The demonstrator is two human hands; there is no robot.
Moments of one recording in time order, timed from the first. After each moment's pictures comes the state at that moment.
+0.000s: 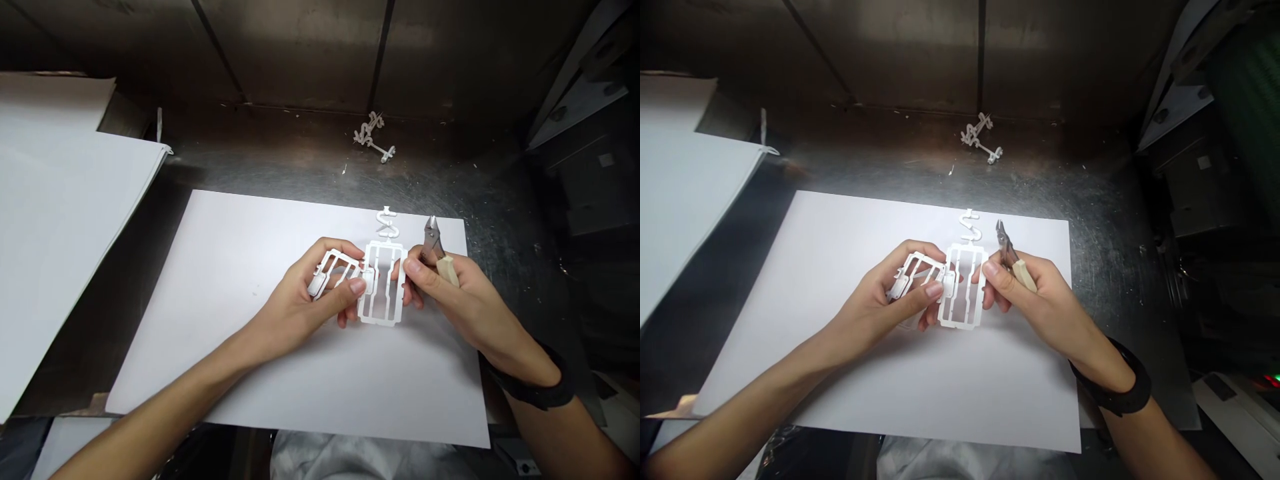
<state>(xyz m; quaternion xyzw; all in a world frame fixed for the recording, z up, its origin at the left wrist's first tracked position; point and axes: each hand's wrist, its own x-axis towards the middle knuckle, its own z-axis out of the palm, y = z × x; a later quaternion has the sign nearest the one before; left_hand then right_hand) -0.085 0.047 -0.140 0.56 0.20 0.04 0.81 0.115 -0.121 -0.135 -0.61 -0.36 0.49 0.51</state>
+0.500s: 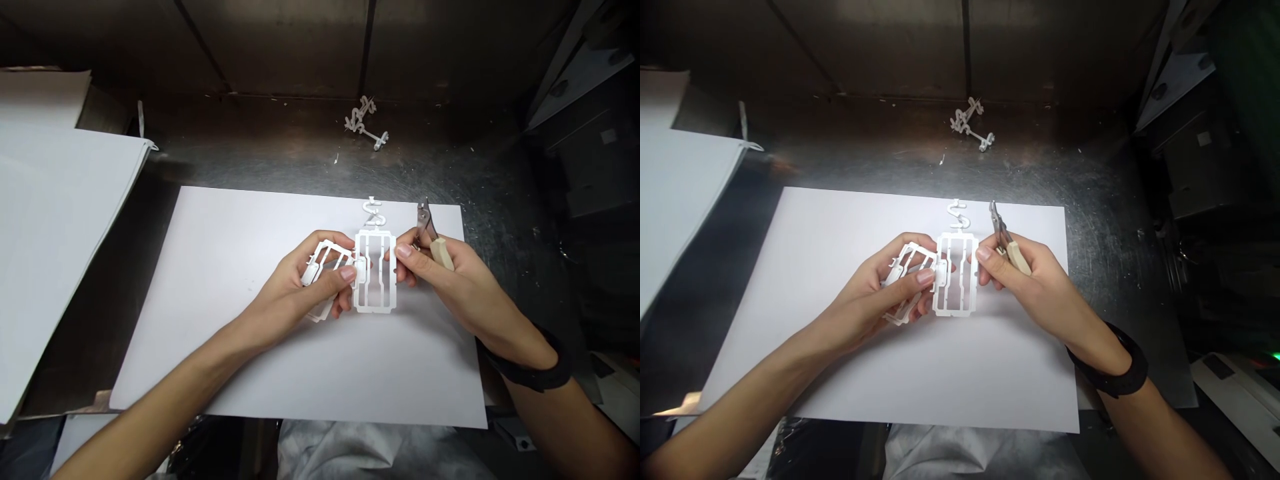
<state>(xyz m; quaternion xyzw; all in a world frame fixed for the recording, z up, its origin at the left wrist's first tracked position) -0.083 0.047 -0.139 0.49 0.22 0.02 0.84 0.116 -0.120 -0.136 -0.63 -0.33 0.47 0.53</state>
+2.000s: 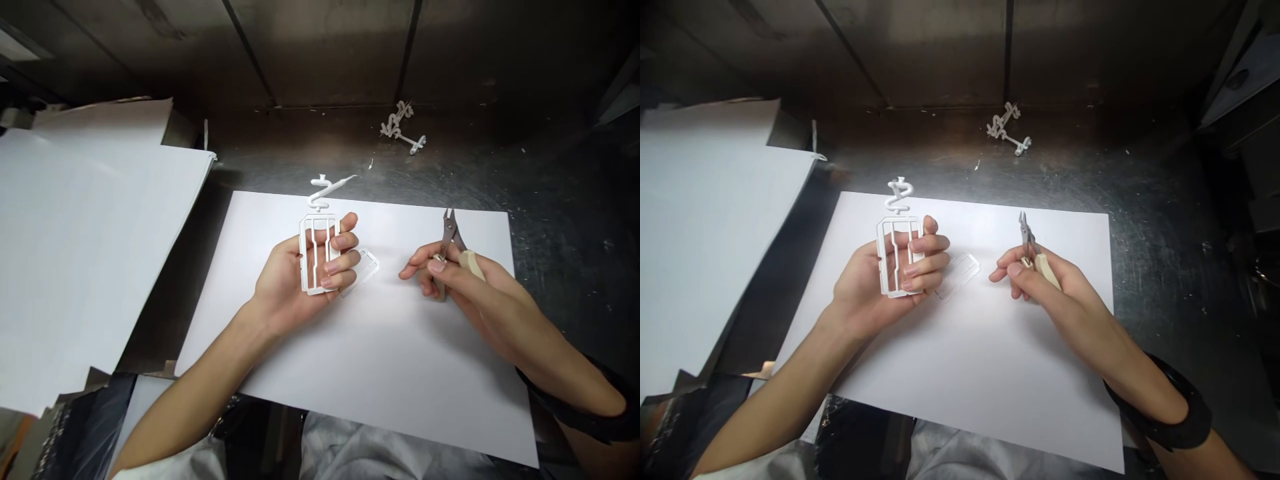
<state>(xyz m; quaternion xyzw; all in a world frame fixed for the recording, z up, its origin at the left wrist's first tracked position) -0.084 0.074 -0.129 0.07 0.25 0.11 0.96 0.103 -0.124 -0.151 -0.63 -0.26 0.51 0.53</state>
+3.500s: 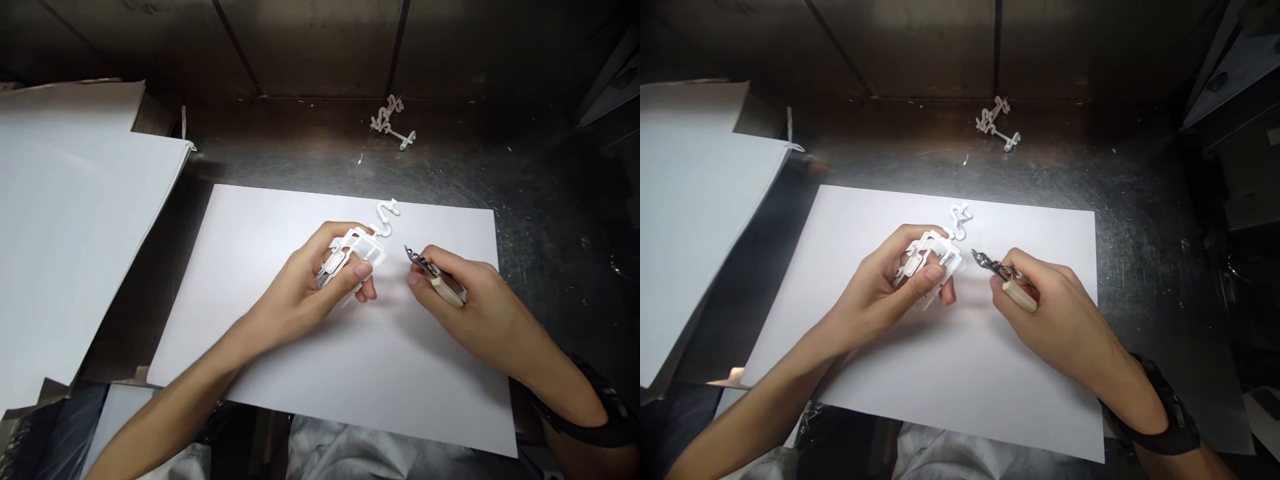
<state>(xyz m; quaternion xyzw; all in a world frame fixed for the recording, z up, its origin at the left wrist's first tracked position) -0.090 0.051 -0.133 0.68 0.17 0.11 0.71 0.101 -0.127 -0.133 -0.76 -0.47 0.32 0.33</state>
